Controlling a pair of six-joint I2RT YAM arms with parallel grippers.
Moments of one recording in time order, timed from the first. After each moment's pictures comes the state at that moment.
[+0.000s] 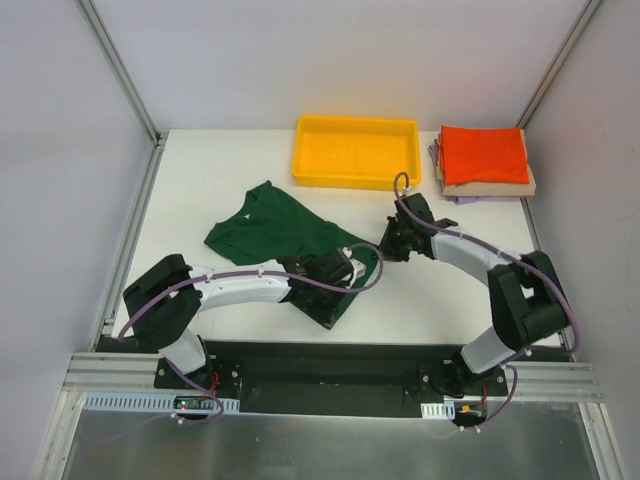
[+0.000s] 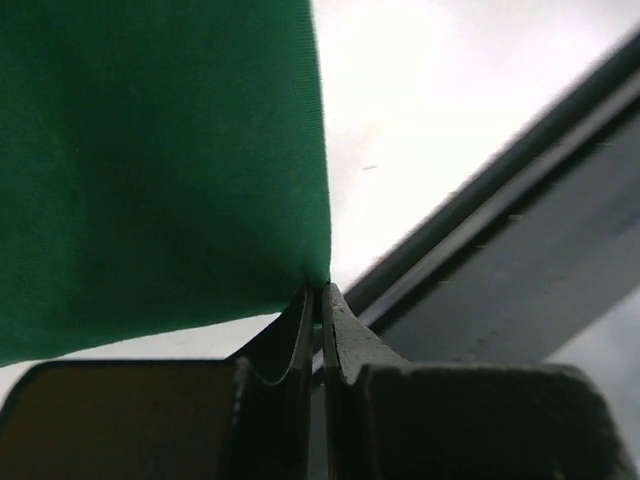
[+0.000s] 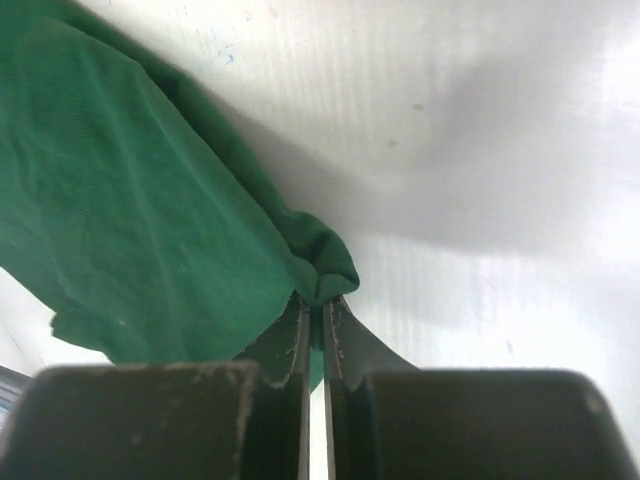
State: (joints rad) left arm -1.07 1.61 0.95 -0.51 0.14 -0.45; right arm 0.45 1.61 0.90 -0.30 -0.15 0.72
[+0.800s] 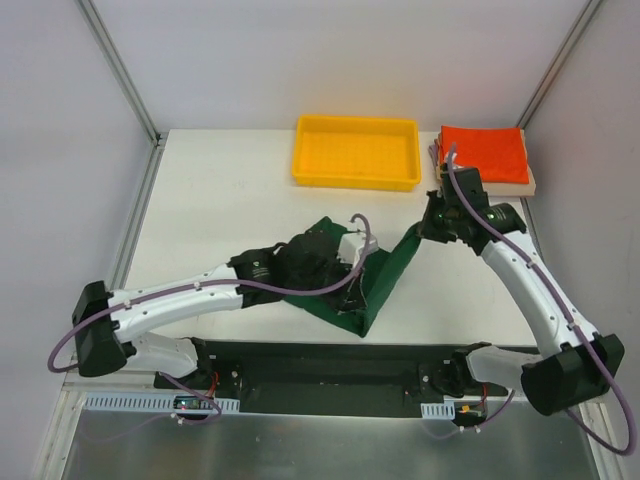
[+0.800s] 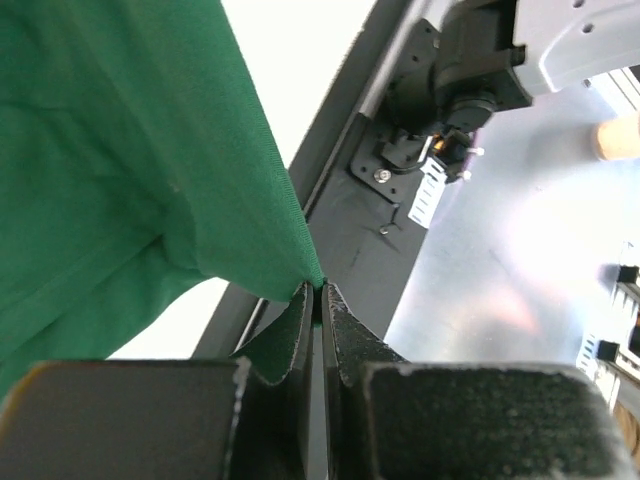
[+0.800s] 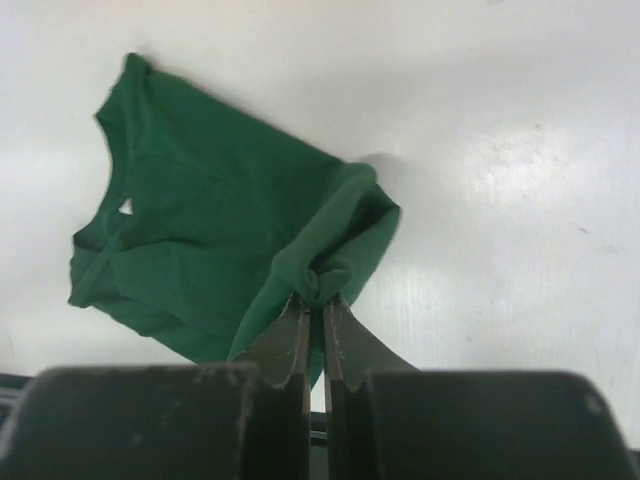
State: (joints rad) left arm -1.16 1.33 1.10 -0.36 0.29 -0.45; right arm 0.33 1.18 1.16 -0.87 0.03 0.48
